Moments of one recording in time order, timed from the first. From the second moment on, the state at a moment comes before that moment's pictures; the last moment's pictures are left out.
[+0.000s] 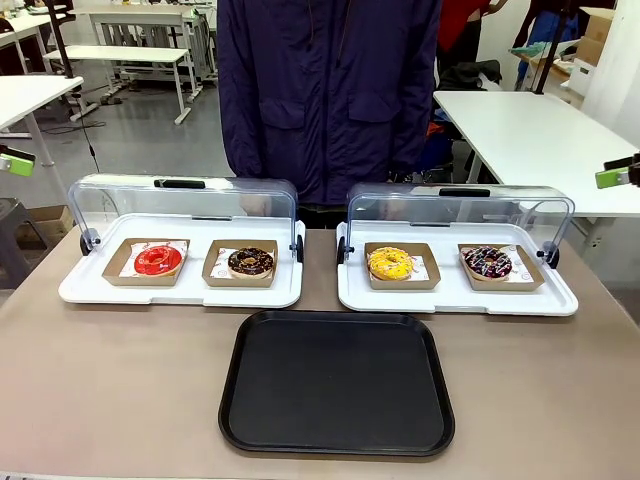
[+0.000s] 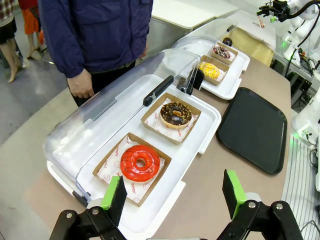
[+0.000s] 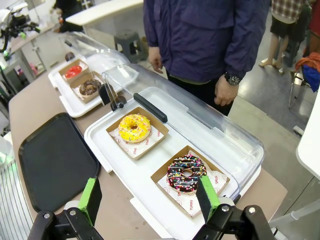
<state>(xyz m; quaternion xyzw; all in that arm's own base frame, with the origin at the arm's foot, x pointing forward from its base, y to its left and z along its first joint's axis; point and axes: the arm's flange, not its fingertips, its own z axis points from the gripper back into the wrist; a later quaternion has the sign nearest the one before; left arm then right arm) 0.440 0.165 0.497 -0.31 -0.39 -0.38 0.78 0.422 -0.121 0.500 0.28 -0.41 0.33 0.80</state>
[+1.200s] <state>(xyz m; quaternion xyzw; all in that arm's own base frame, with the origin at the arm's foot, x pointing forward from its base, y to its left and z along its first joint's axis) 0.440 0.165 0.497 -0.31 -0.39 -0.38 0.78 0.422 -0.121 0.500 0.28 -0.41 0.33 0.80</state>
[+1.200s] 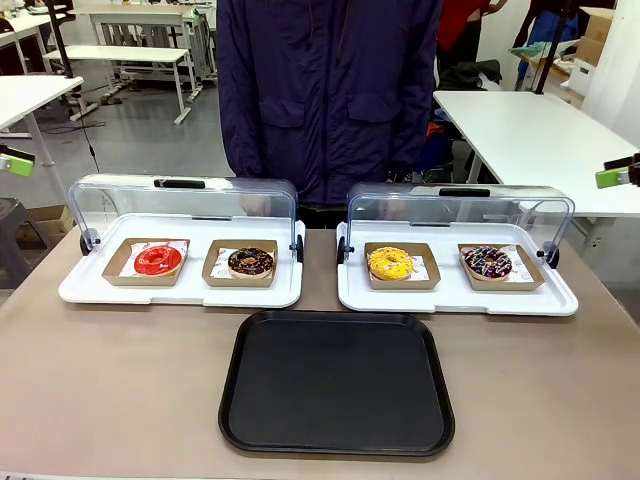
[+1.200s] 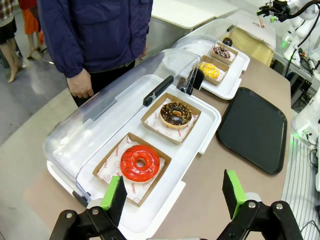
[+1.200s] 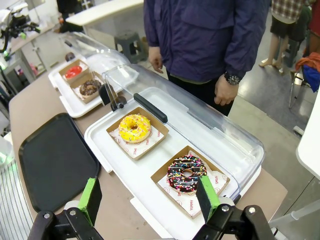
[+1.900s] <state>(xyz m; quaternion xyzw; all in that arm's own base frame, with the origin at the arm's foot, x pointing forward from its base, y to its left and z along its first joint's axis) 0.440 0.165 0.497 -0.31 -0.39 -0.38 0.78 0.422 -0.121 0.500 0.28 -0.41 0.33 0.80</state>
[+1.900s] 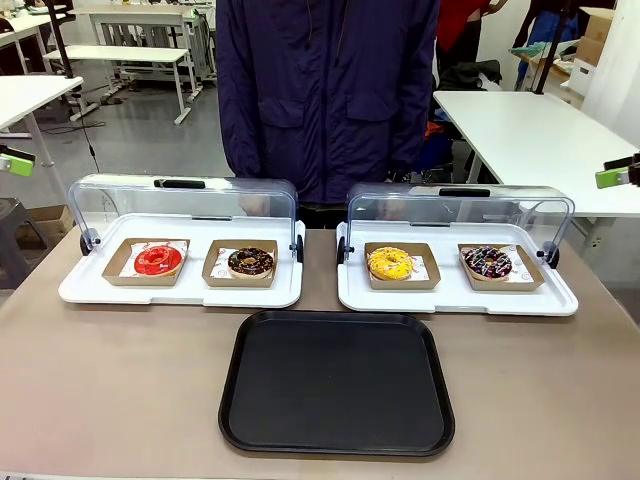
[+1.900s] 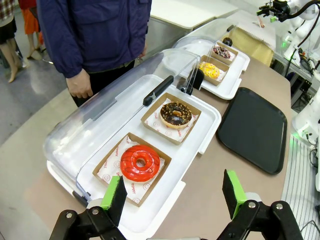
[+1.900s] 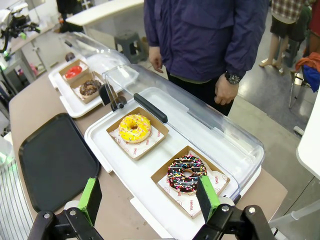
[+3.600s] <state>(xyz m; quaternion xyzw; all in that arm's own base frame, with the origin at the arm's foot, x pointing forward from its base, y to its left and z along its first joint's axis) 0.440 0.165 0.497 -0.31 -0.39 -0.38 0.78 0.422 -0.121 0.500 0.28 -0.41 0.33 0.80</state>
